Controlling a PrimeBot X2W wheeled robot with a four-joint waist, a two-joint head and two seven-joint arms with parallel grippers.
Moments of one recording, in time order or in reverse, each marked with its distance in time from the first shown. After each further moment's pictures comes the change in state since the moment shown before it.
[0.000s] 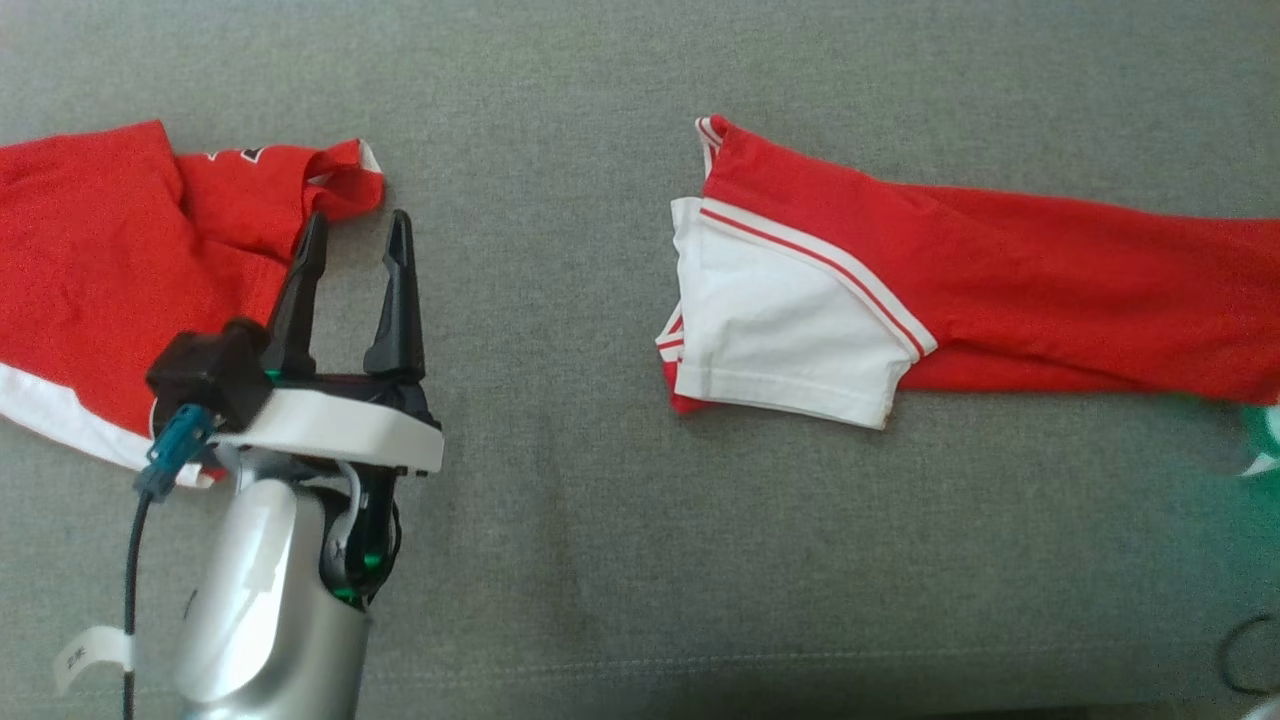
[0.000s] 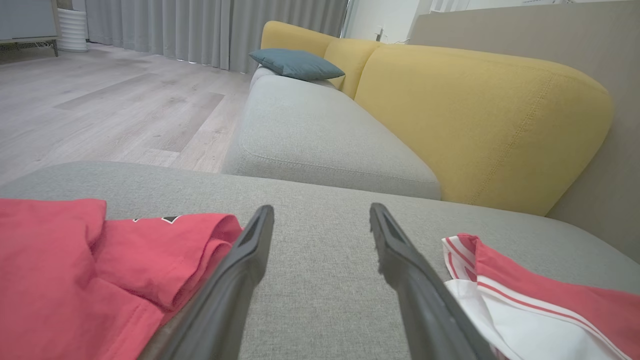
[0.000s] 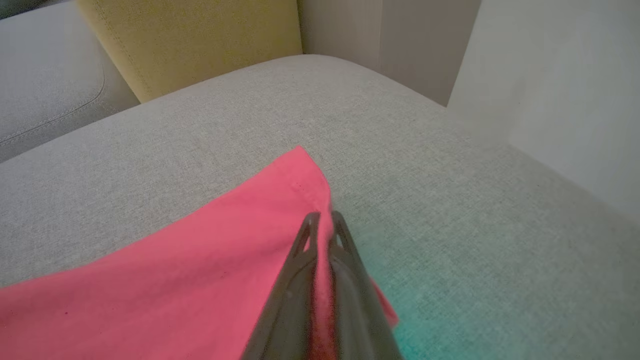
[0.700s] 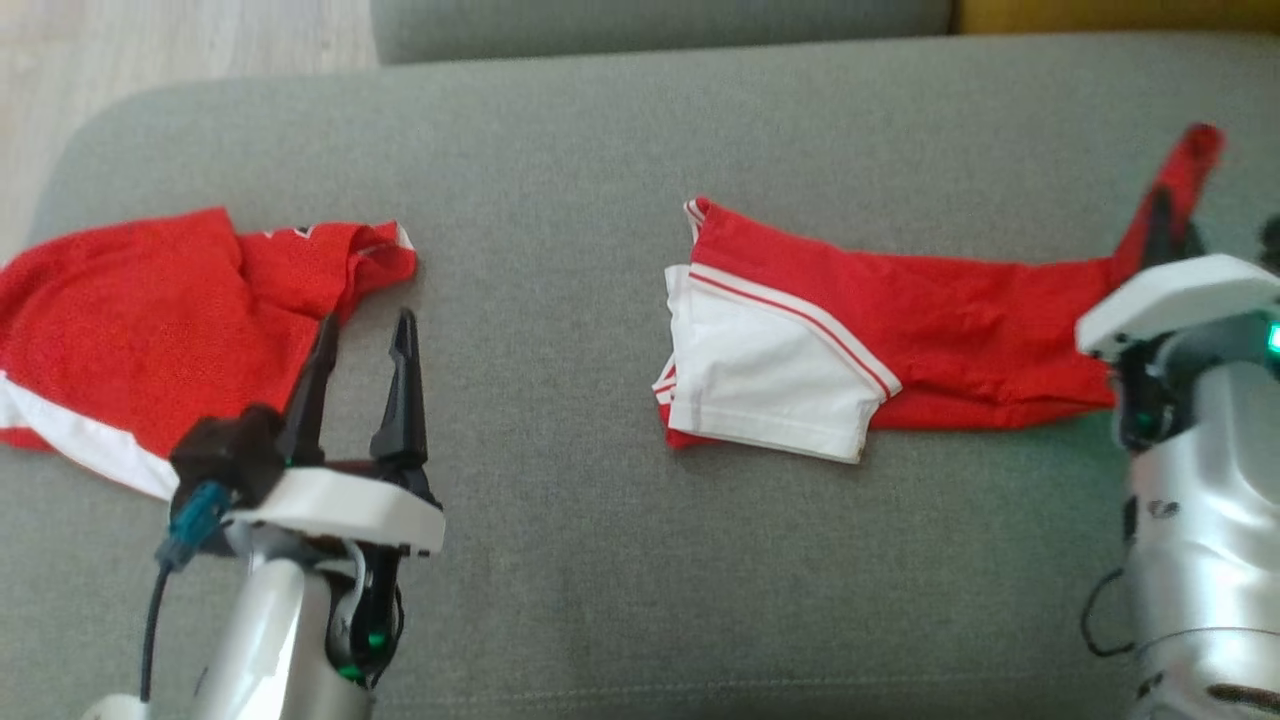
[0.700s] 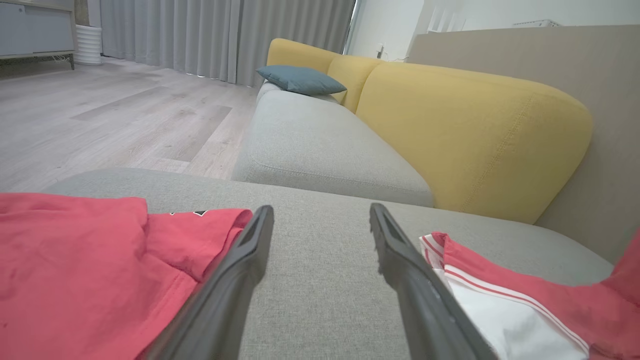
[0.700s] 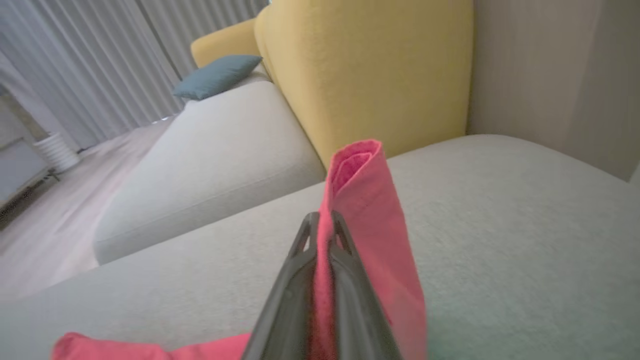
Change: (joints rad) left arm 0.114 0.000 0.004 0.019 -0.006 0.006 0.000; right arm -0.019 0.155 0.349 -0.098 0.160 0.000 -0.005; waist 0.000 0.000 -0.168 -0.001
